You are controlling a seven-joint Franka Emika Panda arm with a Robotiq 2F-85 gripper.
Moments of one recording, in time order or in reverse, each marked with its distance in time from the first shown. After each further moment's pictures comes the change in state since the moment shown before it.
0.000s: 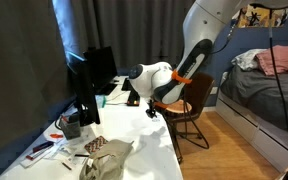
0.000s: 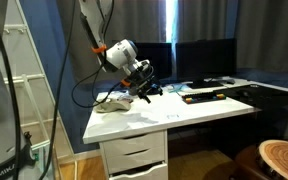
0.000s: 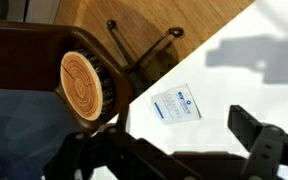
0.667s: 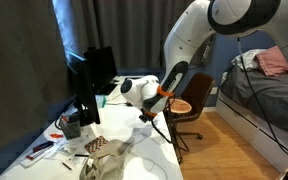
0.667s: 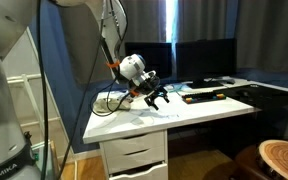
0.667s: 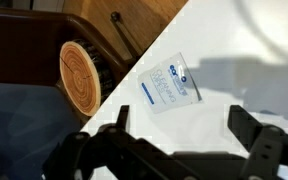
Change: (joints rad) arm 0.076 0.277 -0.076 0.268 -0.060 -0.033 0.067
